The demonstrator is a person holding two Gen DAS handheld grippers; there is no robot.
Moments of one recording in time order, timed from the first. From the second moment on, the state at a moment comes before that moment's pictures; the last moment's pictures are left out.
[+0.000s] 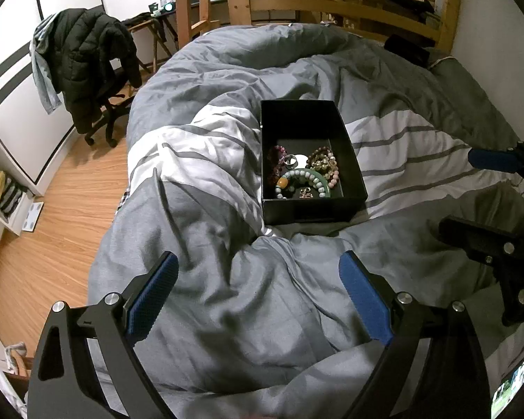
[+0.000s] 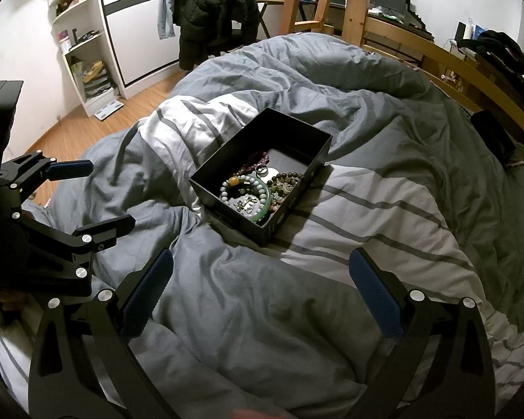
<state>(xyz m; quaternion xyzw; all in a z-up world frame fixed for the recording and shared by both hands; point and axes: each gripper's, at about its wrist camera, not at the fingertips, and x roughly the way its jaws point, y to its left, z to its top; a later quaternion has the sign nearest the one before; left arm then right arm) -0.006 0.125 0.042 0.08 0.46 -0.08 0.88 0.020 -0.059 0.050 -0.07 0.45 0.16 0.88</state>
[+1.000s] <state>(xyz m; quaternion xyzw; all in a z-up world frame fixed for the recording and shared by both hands) -0.007 0.122 0.043 0.08 0.46 -0.08 0.88 0.018 -0.056 0.050 -0.07 0.45 0.17 0.88</state>
